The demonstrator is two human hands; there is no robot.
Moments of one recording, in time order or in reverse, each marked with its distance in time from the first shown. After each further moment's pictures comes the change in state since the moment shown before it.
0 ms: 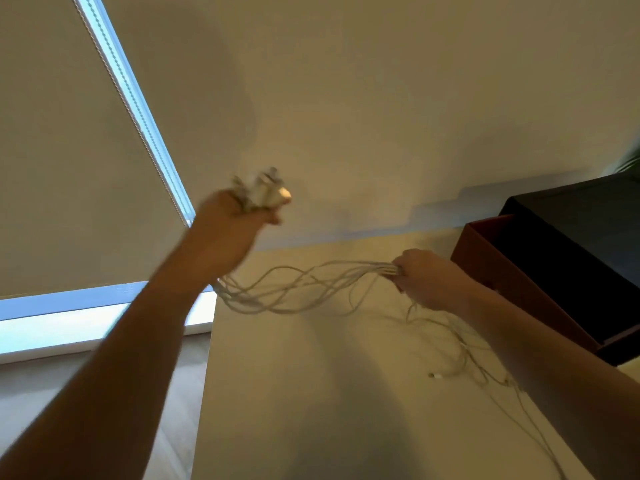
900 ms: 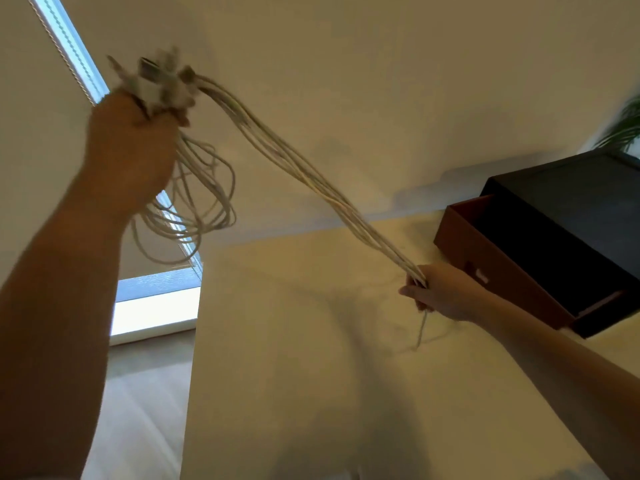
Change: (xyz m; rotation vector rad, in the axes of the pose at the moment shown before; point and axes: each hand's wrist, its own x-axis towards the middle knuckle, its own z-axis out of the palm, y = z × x) left_hand 0.050 0.021 -0.040 0.086 0.332 0.250; right_hand -0.026 0.063 0.043 0.269 -0.002 0.130
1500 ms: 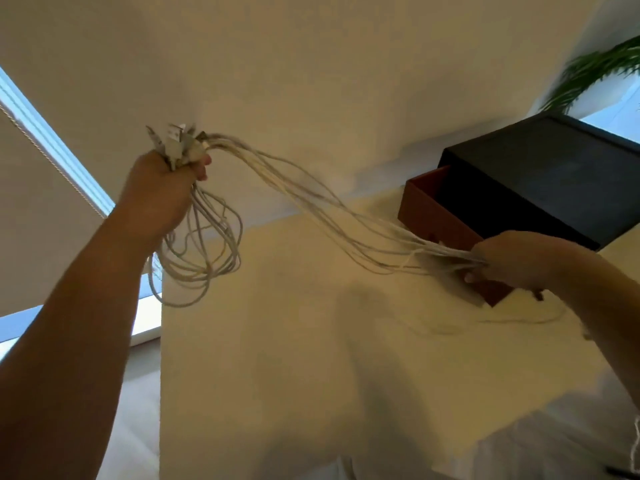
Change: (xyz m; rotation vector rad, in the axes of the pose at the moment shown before) left_hand -0.020 -0.039 0.076 -0.131 -0.264 -0.266; right_hand -0.060 0.057 -0.075 -0.418 -0.230 0.322
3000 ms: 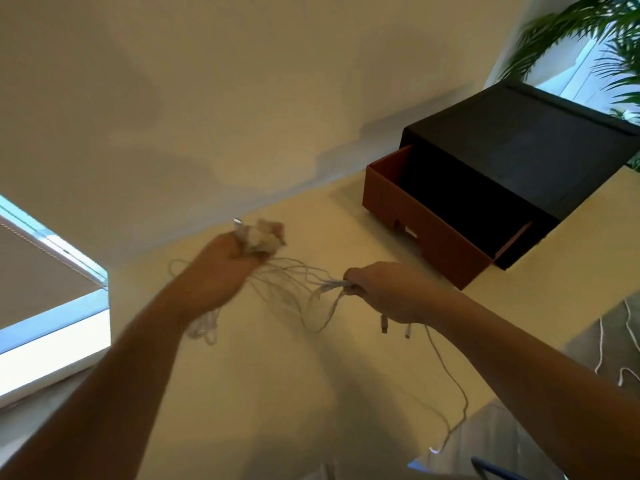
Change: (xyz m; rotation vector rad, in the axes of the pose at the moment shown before) left_hand -0.053 -0.025 0.108 0.135 -0.664 0.042; right_hand 0.039 -0.073 0.058 0.108 0.198 -0.416
